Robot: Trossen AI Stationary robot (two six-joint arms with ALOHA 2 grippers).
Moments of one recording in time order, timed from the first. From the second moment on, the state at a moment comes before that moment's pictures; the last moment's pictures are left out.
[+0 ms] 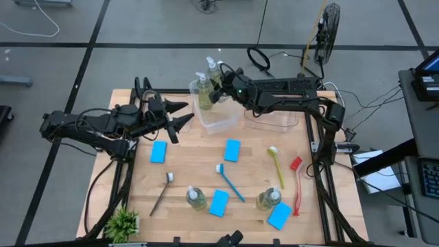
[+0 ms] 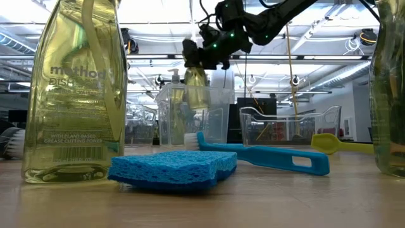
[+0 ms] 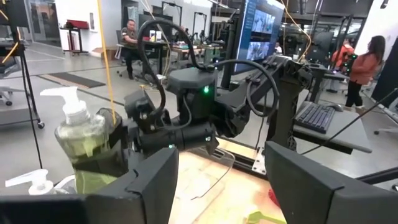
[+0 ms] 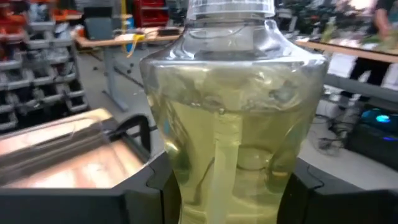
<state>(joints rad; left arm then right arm) -0.08 0.95 0.95 0.02 -0.50 -0.13 -0.40 1.86 1.37 0.40 0.37 0.01</state>
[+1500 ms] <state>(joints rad) -0.08 0.95 0.95 -0.03 -0.50 -0.13 -0.41 1.97 1.37 0.45 0.45 0.00</state>
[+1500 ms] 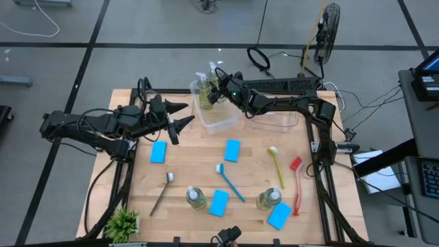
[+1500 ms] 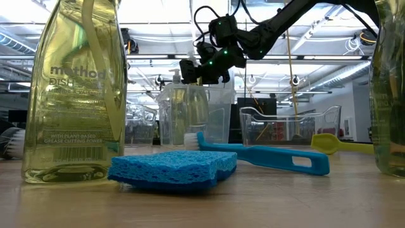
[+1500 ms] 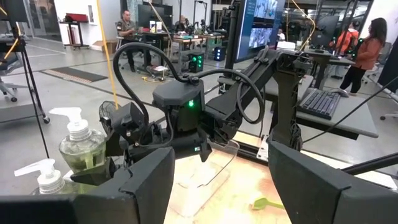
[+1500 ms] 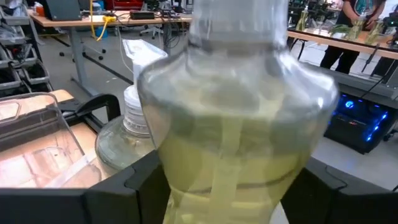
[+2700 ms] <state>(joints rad) -0.08 0.95 0.95 -0.03 -0.50 -0.14 -0.41 1.97 1.37 0.42 0.44 -0.20</state>
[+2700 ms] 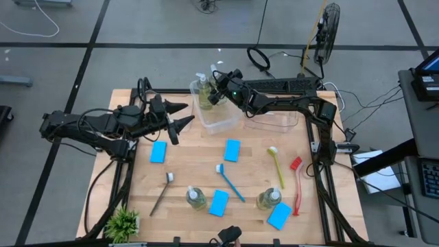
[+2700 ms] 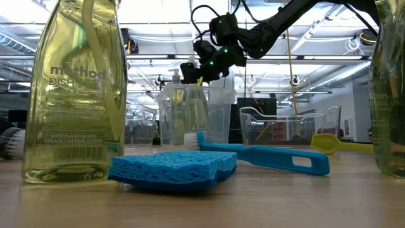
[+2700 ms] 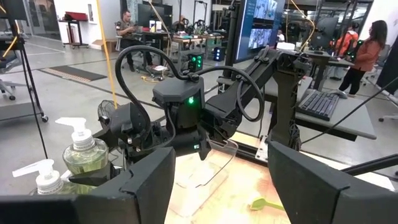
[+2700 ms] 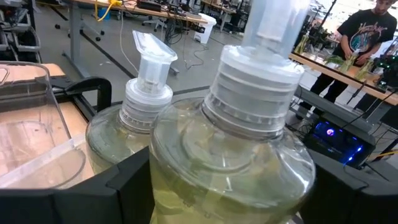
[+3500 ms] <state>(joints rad) -0.11 0.95 0.95 -0.03 -0.49 -0.14 -0.40 1.97 1.37 0.39 0.42 -0.20</state>
